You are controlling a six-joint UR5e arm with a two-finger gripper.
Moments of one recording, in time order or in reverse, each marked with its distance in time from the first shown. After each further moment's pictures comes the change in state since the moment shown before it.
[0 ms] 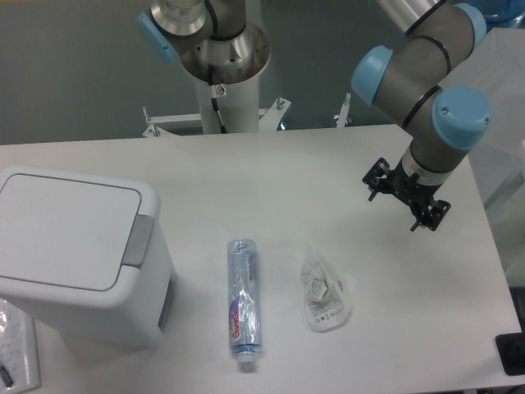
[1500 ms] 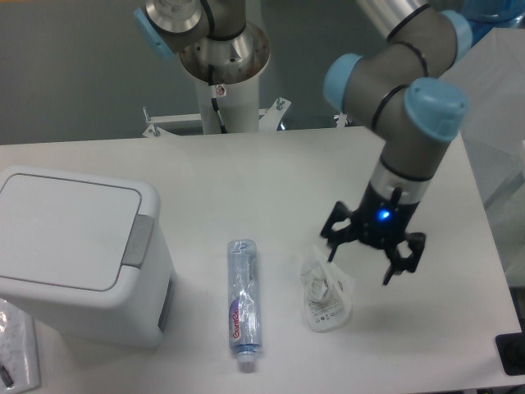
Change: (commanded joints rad) arm -0.196 -0.009 0.149 0.218 -0.396 -0.736
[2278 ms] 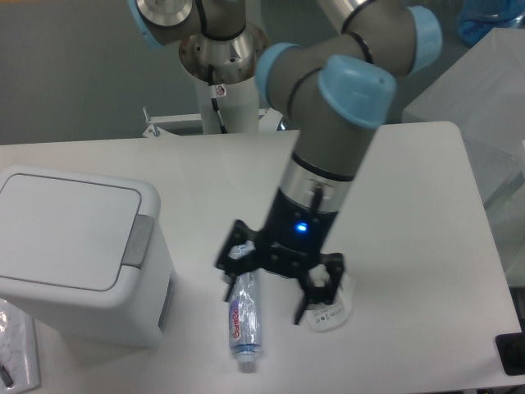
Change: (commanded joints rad) arm -0.158 0.081 0.069 -0.009 -0.212 -0.273
